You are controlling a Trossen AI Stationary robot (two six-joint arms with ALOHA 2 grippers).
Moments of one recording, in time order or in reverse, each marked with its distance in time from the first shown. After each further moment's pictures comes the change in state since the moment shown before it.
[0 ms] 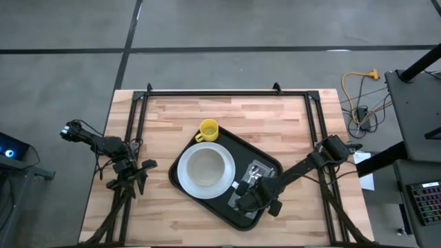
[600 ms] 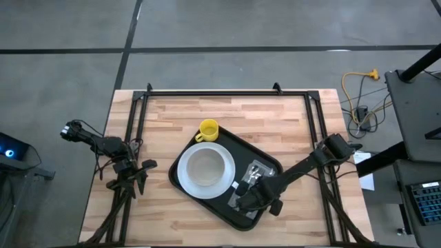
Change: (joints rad) left arm 0.000 0.000 0.000 0.000 0.000 0.000; right arm 0.001 -0.026 0.009 -0.010 0.001 -0.032
